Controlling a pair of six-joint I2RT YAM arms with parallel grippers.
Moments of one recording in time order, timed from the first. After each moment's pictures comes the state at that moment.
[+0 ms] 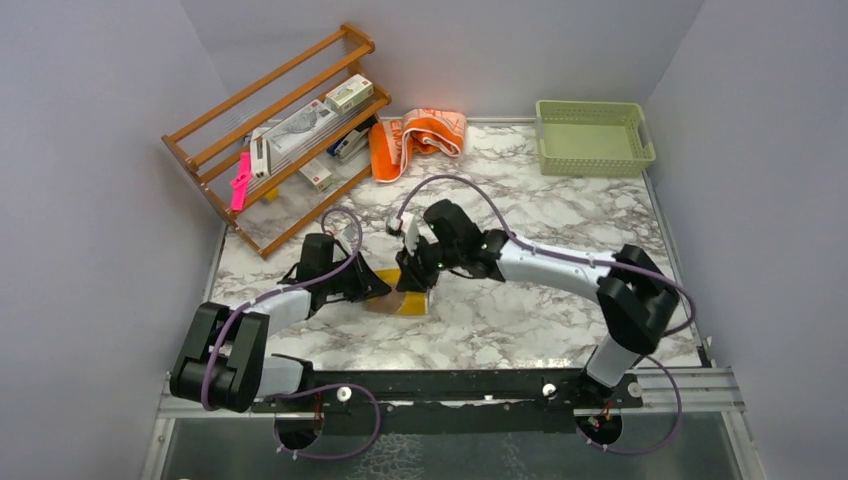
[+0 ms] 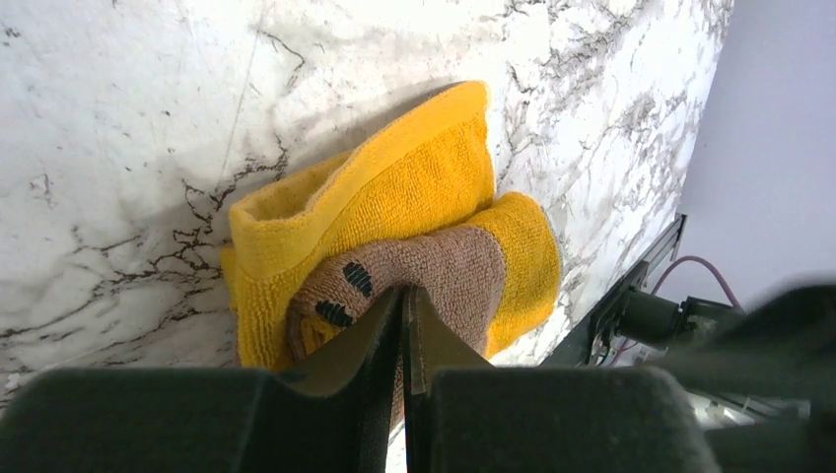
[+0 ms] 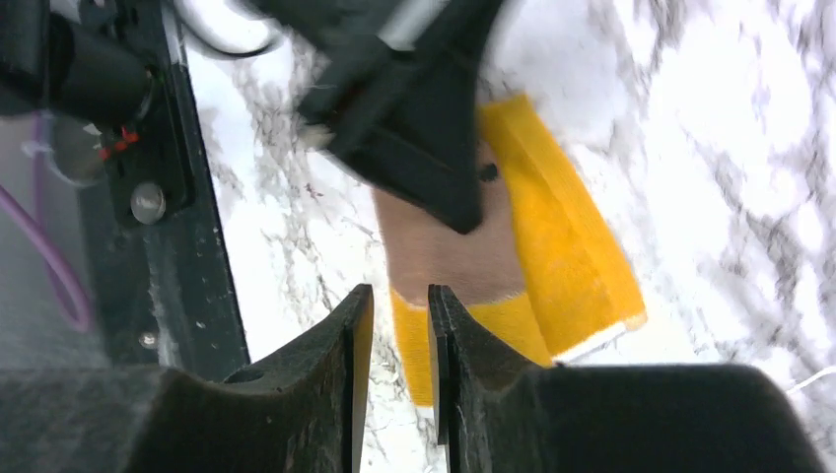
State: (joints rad) left arm -0.23 1.29 0.35 0.14 0.60 -0.71; right arm 0.84 1.79 1.18 -0.17 -0.55 0.02
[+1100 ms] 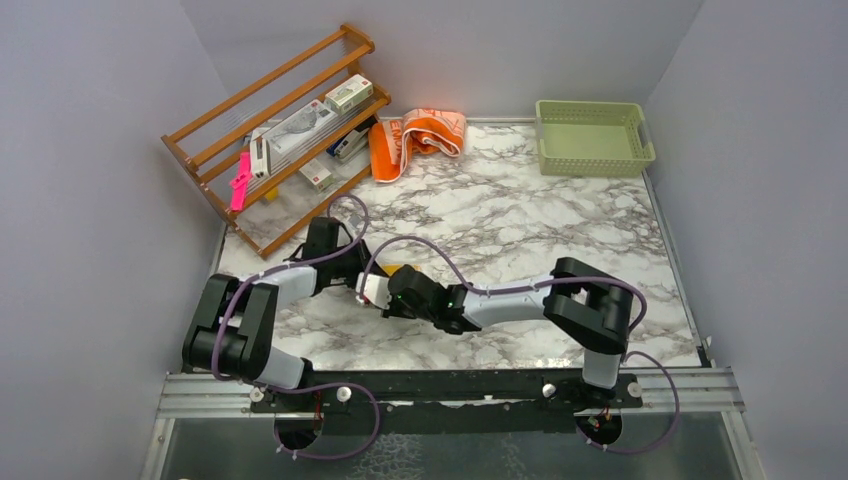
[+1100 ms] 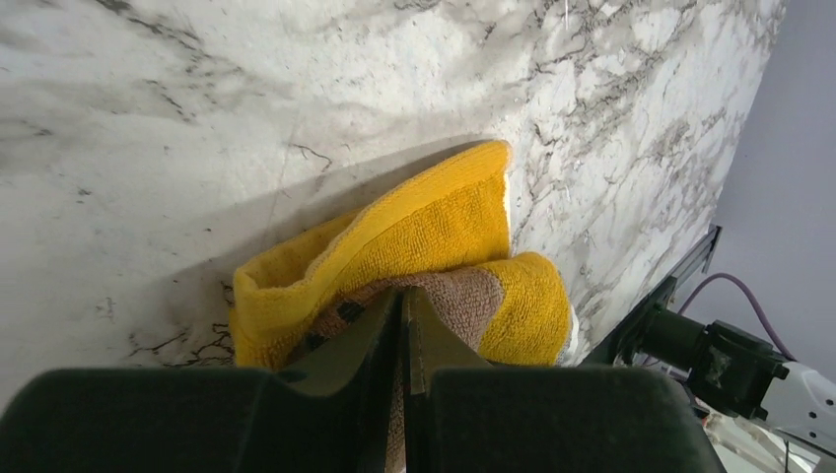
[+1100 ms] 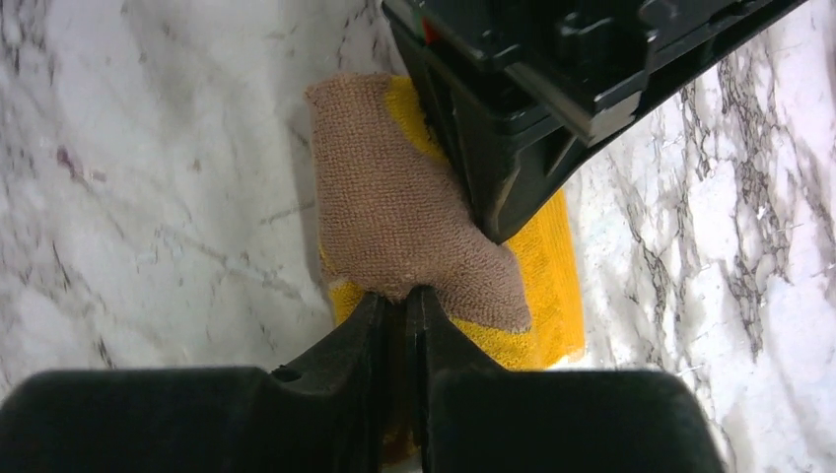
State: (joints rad) left arm -0.23 1.45 0.51 0.05 0.59 -0.63; right arm 1.20 1.85 0.97 0.22 0.17 -0.41
